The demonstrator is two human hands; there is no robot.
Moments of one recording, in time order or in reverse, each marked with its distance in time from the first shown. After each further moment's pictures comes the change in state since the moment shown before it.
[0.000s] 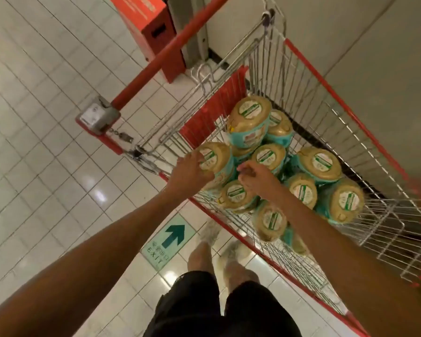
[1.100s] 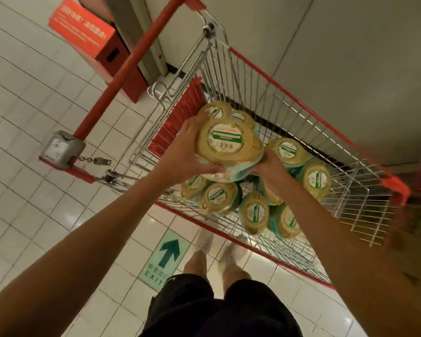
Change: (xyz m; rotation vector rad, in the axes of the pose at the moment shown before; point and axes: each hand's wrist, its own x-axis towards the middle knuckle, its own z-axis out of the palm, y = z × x) left_hand 0.022 0.076 -0.045 -0.223 -0.111 0.622; right_hand -0.049 -0.012 -0.062 0.472 0.302 -0.080
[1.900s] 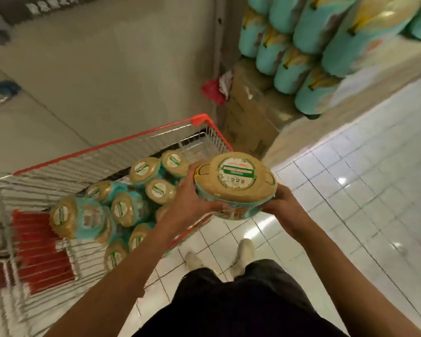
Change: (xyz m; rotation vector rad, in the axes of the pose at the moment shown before) left_hand -0.112 0.234 0.234 -0.326 -0.824 0.286; right_hand -0.454 0.111 -0.065 0.514 0.889 -0.131
